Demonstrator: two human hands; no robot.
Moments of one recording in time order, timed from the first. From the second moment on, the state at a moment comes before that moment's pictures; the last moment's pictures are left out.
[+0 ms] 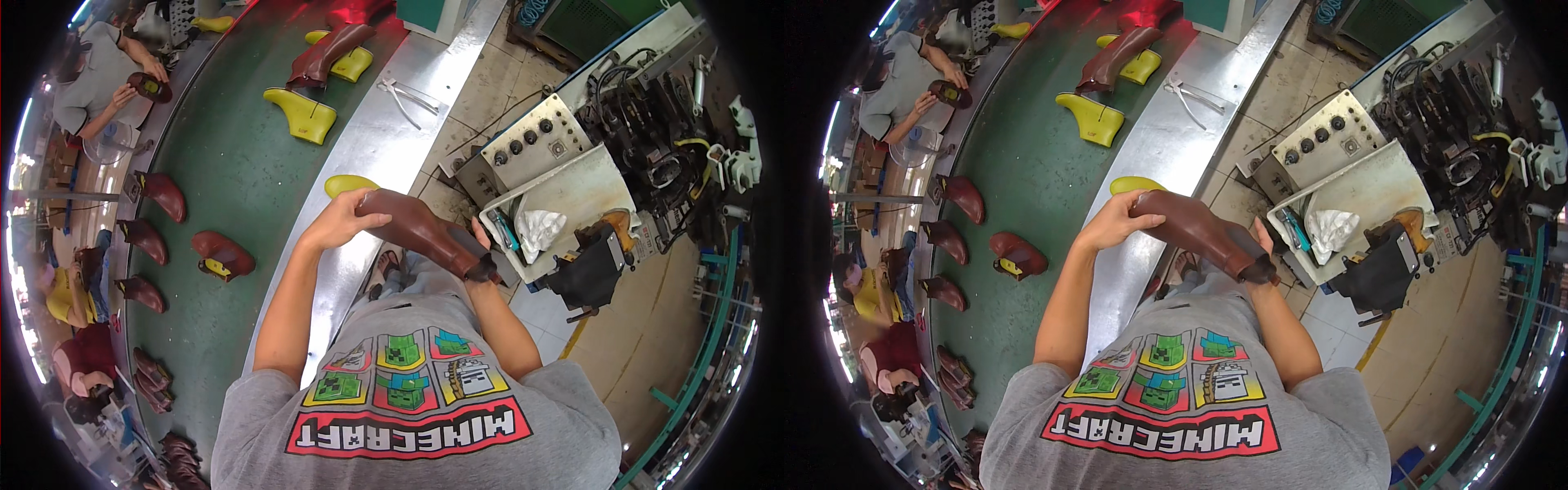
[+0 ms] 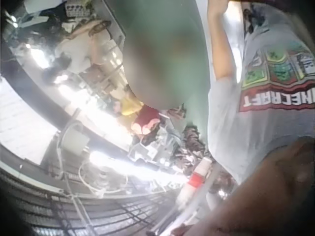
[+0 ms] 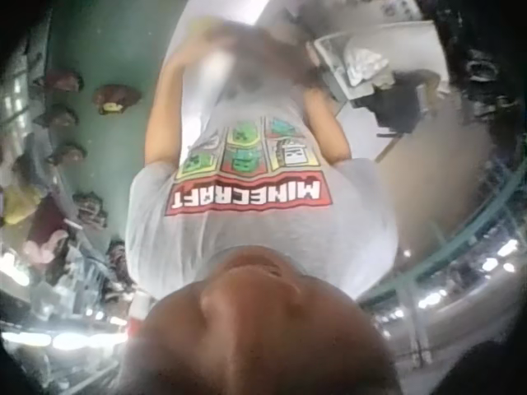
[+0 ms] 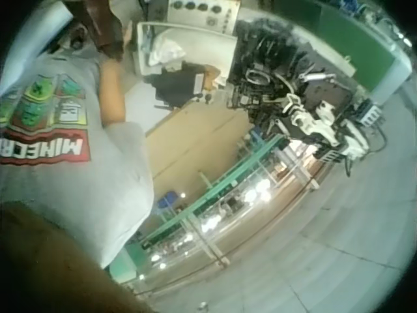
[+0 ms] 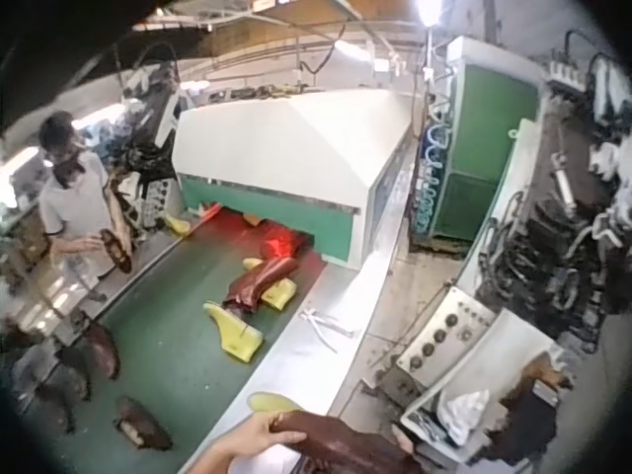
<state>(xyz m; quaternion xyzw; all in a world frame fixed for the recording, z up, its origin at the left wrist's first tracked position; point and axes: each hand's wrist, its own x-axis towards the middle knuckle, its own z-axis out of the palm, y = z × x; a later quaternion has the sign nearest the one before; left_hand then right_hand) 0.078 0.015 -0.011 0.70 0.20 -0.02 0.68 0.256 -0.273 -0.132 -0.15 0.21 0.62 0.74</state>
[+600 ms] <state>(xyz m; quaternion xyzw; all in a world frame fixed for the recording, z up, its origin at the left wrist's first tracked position) 0.078 0.058 -0.108 0.63 0.48 0.15 0.59 0.260 -0.185 -0.310 -0.20 0.09 0.64 0.74</state>
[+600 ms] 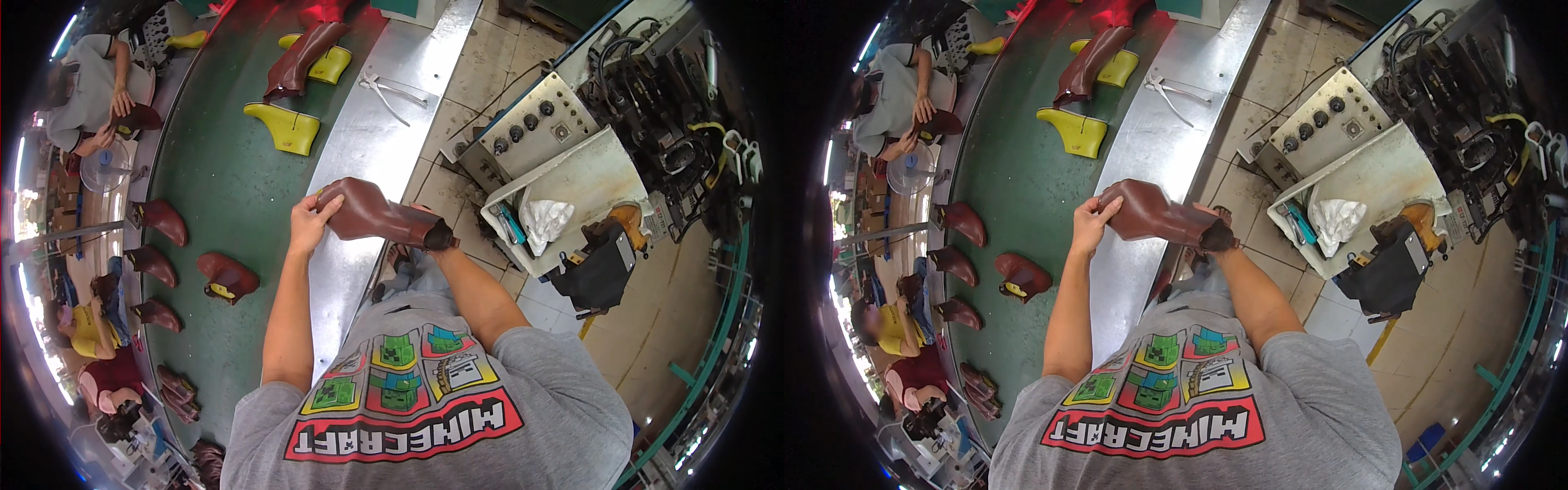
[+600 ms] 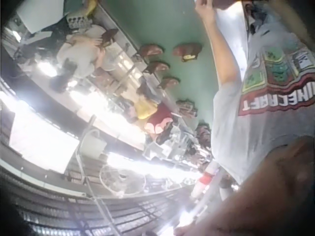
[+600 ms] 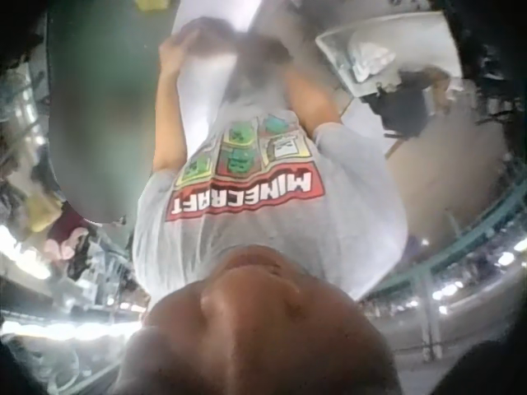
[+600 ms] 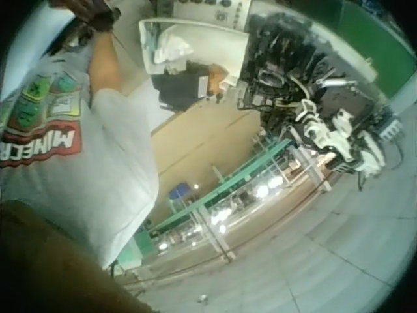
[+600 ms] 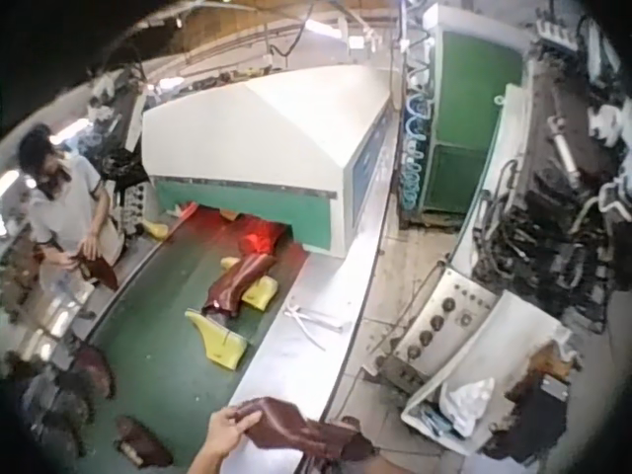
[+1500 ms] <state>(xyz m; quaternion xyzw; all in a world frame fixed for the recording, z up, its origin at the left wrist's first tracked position) 0.116 0.044 -0.189 0.62 0.63 0.22 0.42 0.248 -0.150 -0.238 -0.34 0.36 0.46 0.73</state>
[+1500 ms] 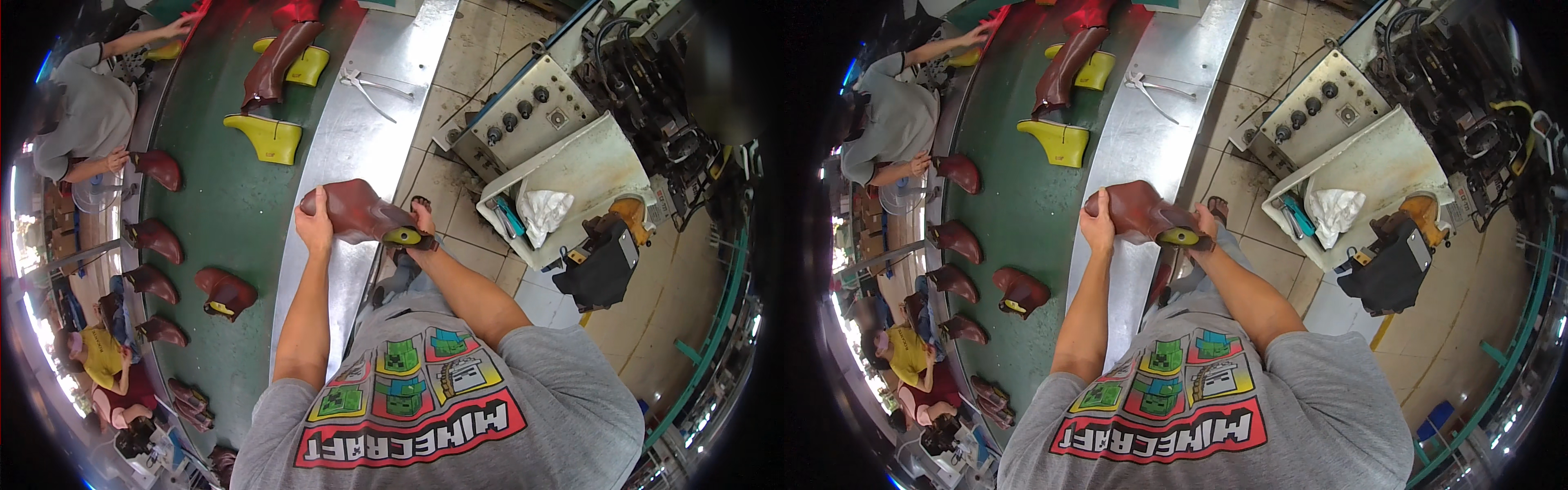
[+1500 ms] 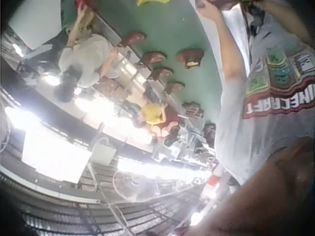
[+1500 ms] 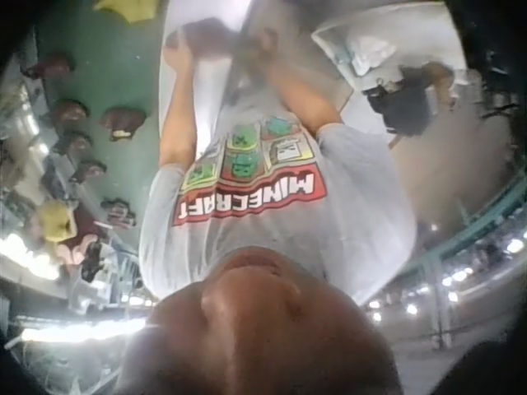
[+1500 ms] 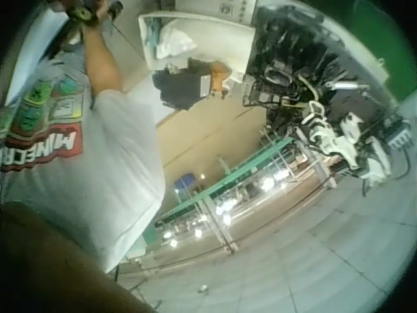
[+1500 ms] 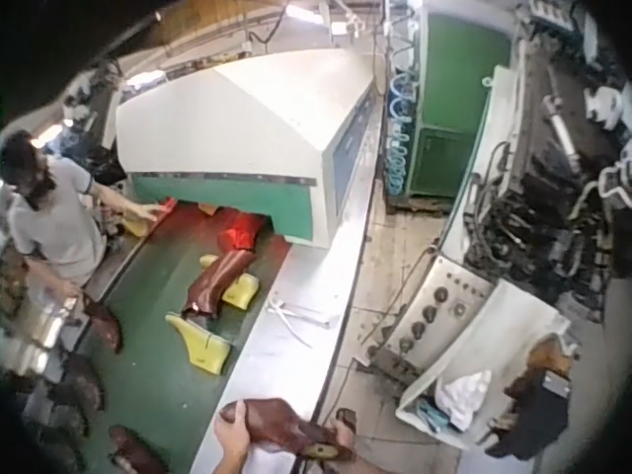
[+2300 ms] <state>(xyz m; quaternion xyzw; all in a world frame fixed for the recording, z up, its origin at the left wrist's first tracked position) 0.004 0.011 -0.101 0.27 0.47 0.34 0.77 0.172 -0.178 -0.014 -0.39 0.24 0.59 0.66</state>
